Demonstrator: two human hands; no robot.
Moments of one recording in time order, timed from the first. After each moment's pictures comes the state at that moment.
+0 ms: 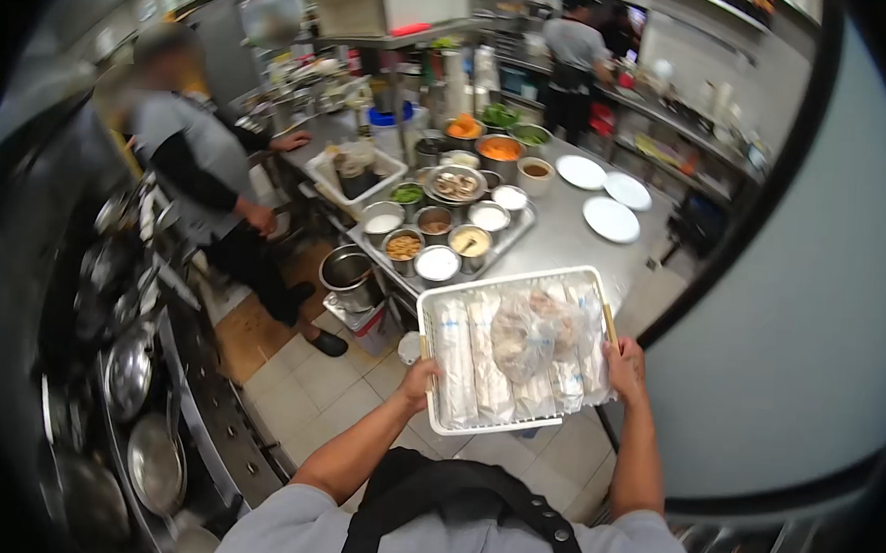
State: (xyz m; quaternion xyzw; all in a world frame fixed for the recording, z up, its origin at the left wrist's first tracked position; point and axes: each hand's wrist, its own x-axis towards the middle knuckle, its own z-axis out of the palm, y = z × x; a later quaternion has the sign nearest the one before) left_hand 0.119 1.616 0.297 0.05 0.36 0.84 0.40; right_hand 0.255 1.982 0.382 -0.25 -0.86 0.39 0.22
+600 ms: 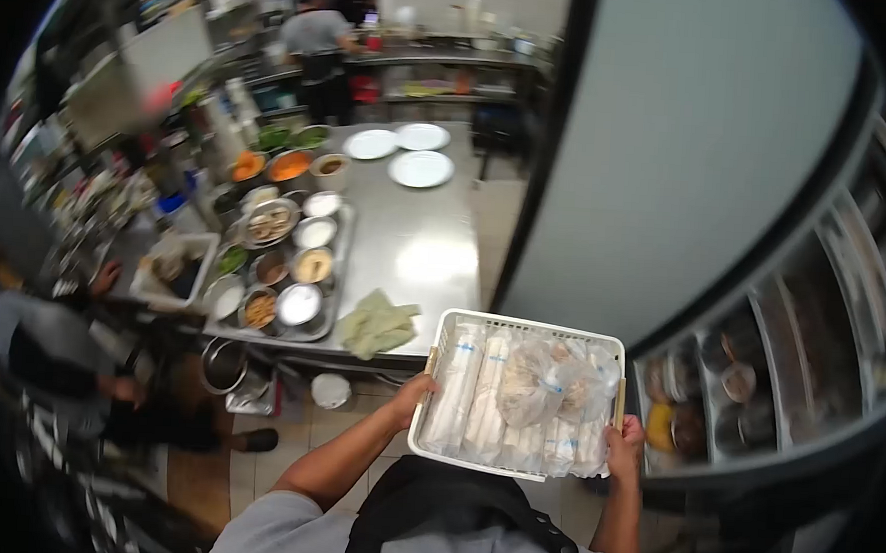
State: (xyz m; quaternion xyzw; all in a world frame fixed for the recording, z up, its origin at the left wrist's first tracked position) left_hand 0.126 1.676 0.305 0.12 0.47 0.54 0.68; right_hand 0.537 1.776 0.333 -0.56 -0.56 0.45 0.41
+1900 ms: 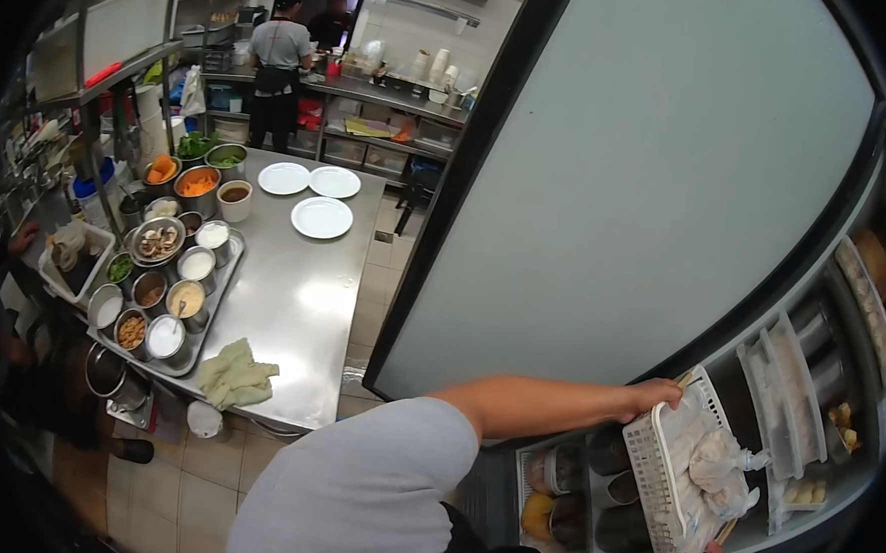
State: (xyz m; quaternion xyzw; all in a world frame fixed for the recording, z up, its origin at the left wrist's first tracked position) left_hand 0.385 2.058 0.509 0.52 0.12 0.37 0.76; right_hand 0.691 1.786 0.500 -0.63 -0.27 0.16 0.71
